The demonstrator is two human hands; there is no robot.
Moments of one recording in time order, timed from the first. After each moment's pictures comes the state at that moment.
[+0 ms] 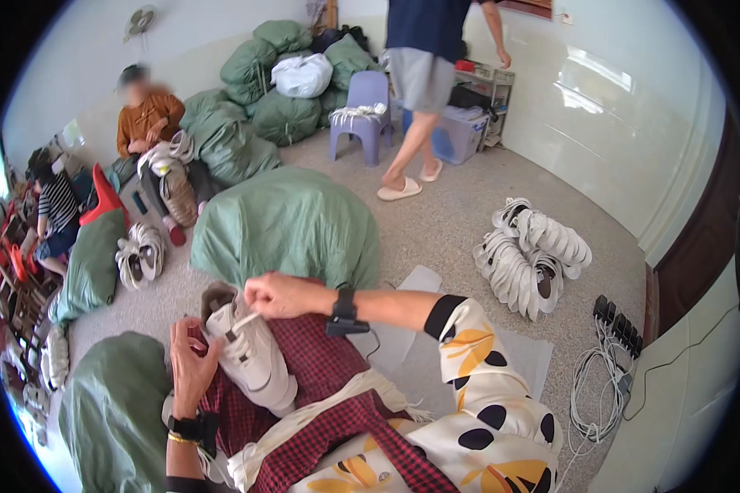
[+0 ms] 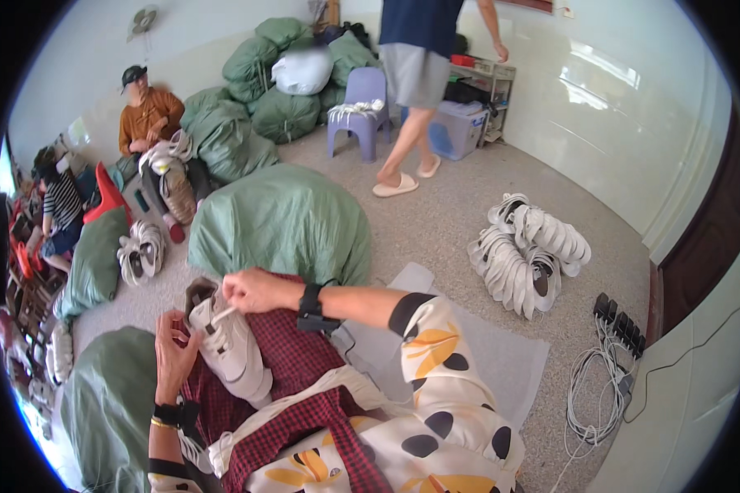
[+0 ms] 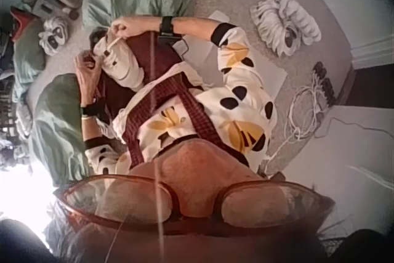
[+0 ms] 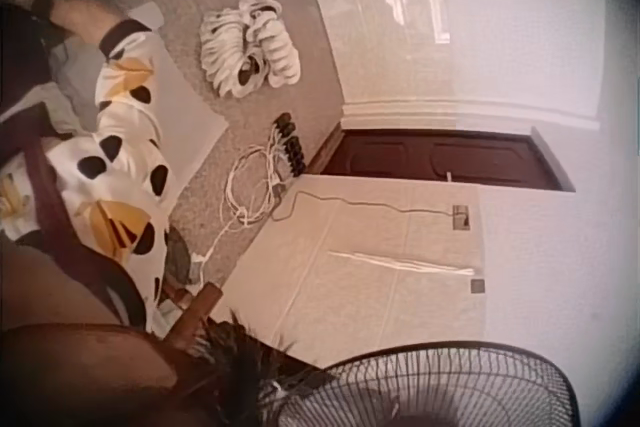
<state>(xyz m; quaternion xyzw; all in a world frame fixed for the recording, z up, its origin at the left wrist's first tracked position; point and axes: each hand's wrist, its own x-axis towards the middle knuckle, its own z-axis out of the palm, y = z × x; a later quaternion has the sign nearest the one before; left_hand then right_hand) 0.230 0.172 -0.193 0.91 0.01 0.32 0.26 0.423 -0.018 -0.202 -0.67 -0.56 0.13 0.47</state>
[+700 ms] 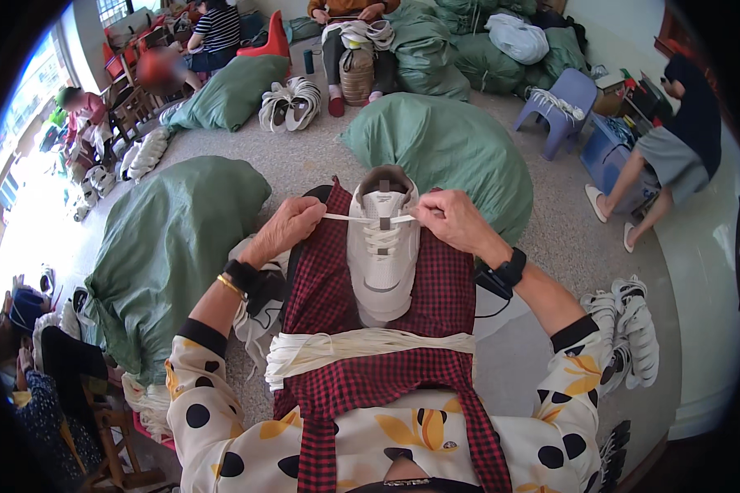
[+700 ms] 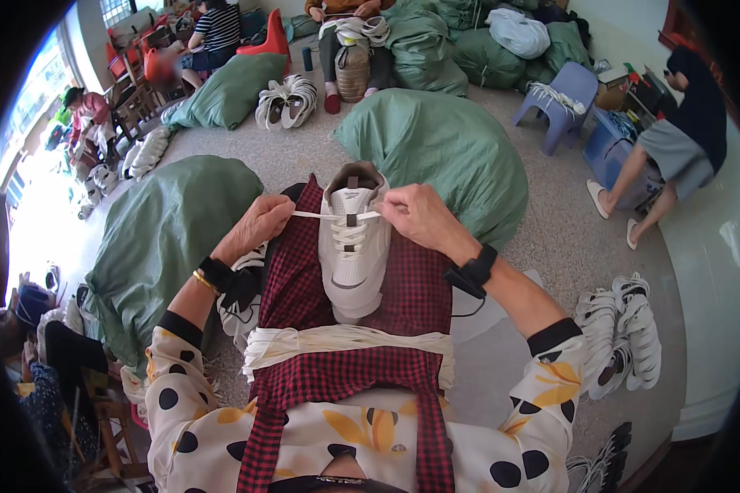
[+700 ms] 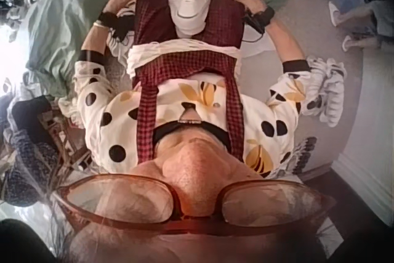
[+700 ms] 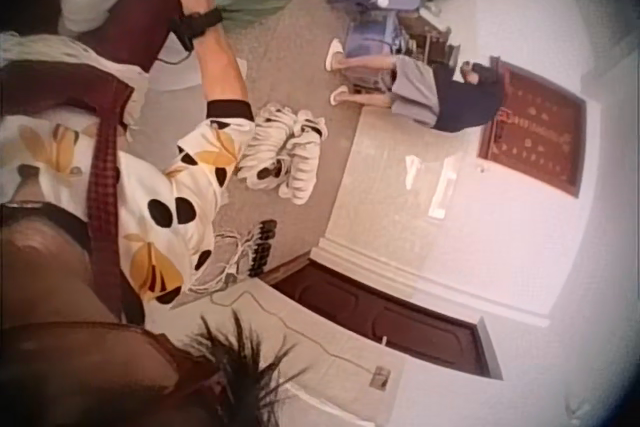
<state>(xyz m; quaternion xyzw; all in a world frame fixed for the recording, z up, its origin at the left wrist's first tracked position) 0.195 0.236 -0.202 0.87 0.11 0.17 0.44 0.405 -0.011 -0.181 -0.72 -0.60 0.02 0.35</state>
